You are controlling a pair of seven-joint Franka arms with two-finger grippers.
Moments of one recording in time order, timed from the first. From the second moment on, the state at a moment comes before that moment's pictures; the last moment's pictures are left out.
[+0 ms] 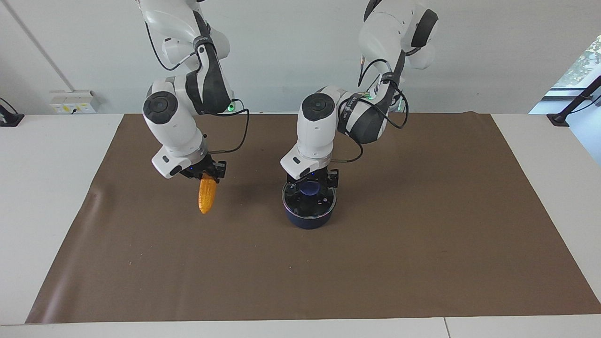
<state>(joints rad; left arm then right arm) -0.61 0.55 -0.09 -1.35 0.06 1.91 -0.49 0.22 0.20 -0.03 -1.75 0.07 1.84 0.21</state>
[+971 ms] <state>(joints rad) -0.61 0.53 -0.09 -1.29 0.03 1.78 -0.49 0.24 0.25 -0.03 -1.69 0.07 1.82 0.21</state>
